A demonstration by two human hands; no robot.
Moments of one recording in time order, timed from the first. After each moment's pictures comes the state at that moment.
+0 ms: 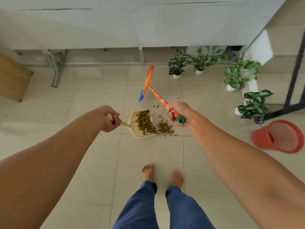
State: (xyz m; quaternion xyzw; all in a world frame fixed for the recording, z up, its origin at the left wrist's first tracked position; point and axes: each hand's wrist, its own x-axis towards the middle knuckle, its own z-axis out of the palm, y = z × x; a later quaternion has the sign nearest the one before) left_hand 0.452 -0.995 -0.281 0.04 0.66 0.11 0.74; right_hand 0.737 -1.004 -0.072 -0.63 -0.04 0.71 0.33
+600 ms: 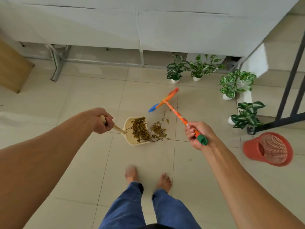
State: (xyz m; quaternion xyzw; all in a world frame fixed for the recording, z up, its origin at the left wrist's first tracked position) left_hand 0.490 -0.964 -0.029 -0.05 0.75 0.12 0.65; right_hand 0.830 -1.093 -0.074 -0.53 0.13 0.71 0.44
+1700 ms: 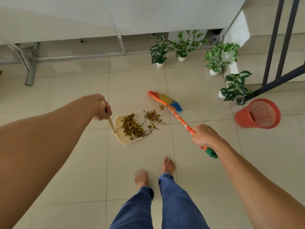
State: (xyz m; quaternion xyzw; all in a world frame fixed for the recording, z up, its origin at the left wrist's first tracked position) left_hand 0.514 -0.942 -0.056 -0.02 0.78 0.10 0.61; right_hand 0.810 -1.179 -0.085 -0.81 -0.38 0.43 -0.10
